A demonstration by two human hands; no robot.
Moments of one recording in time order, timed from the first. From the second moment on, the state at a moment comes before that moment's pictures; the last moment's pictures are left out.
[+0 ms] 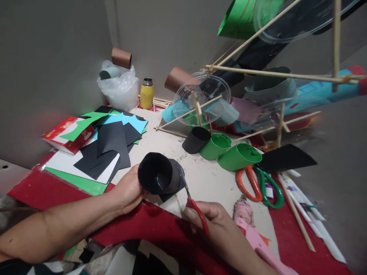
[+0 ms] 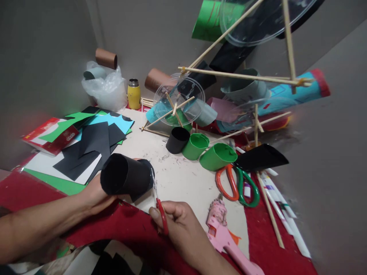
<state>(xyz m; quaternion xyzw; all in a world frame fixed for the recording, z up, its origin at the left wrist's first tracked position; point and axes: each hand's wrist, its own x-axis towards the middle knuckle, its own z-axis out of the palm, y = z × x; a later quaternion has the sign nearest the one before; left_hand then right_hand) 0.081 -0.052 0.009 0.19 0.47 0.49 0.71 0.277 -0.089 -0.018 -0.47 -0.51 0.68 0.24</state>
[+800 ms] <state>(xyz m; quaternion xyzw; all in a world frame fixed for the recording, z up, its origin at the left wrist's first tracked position) 0.078 -0.050 0.018 0.25 0.41 0.49 0.73 0.283 -0.087 -0.019 -0.44 -0.51 0.70 0.23</state>
